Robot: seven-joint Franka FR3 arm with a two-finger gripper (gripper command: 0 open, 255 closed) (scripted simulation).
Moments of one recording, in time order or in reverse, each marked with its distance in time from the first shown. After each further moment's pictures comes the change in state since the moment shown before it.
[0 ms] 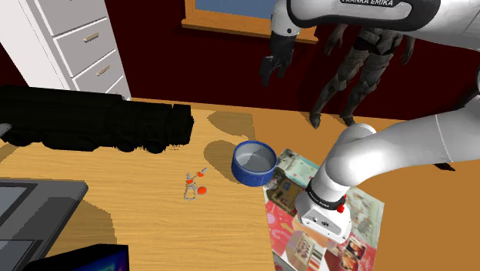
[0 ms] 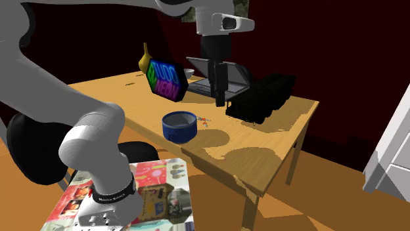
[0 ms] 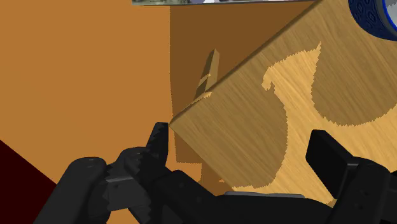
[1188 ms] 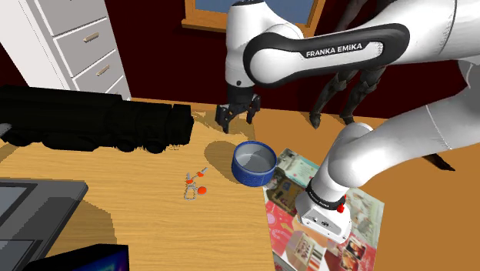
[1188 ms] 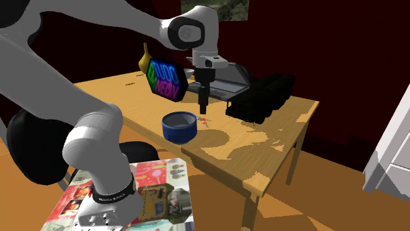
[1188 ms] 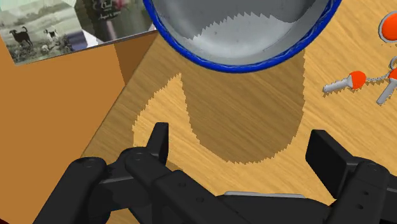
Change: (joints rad) arm 0.085 0.130 0.340 -0.143 0.253 0.212 0.518
